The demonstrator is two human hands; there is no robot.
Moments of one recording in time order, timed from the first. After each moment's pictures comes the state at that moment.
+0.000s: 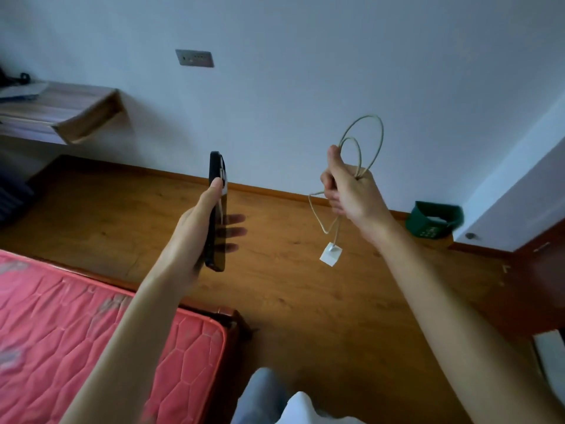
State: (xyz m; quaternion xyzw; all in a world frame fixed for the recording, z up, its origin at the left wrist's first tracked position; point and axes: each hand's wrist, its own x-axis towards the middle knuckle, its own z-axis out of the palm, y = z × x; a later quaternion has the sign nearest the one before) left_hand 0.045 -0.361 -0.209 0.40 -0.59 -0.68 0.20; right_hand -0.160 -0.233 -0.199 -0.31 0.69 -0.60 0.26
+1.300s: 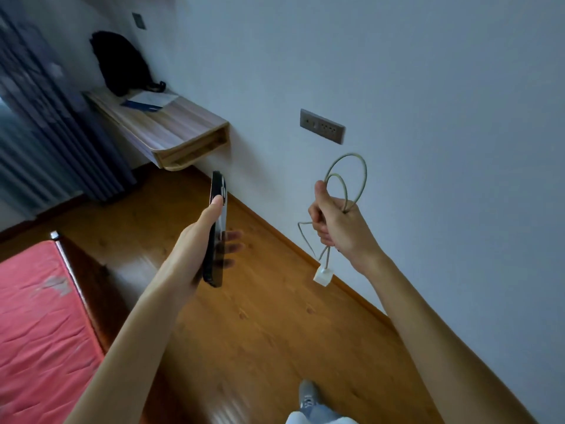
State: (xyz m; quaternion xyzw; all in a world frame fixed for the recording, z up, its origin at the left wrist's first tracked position) left_hand -0.161 -0.896 -0.209 0.55 -0.42 -0.62 0.36; right_hand -0.385 -0.872 -0.218 -0.48 0.55 -0.50 0.46
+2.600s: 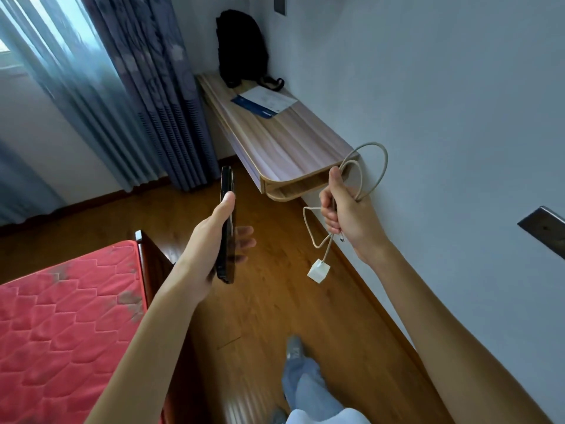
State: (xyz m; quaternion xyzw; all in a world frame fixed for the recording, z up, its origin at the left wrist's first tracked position) left_hand 0.117 -1.308 -0.218 0.60 -0.28 -0.59 0.47; right_hand -0.096 -1.368 -0.228 -0.54 0.47 -0.42 0.55
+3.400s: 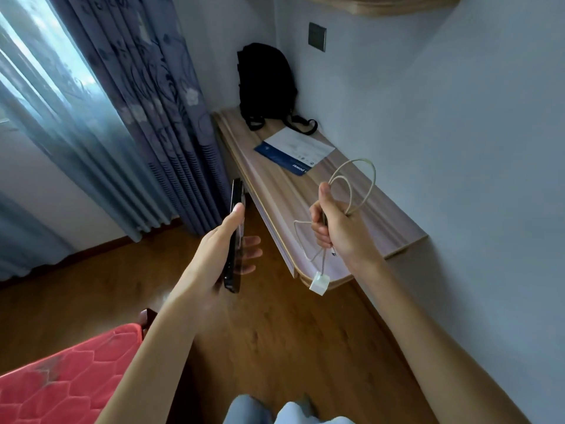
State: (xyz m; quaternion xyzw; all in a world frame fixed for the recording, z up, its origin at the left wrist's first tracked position) left_hand 0.239 -1.670 -0.219 0.61 -0.27 -0.59 0.46; right_hand 0.042 -1.728 -0.233 -0.55 0.42 -0.42 0.59
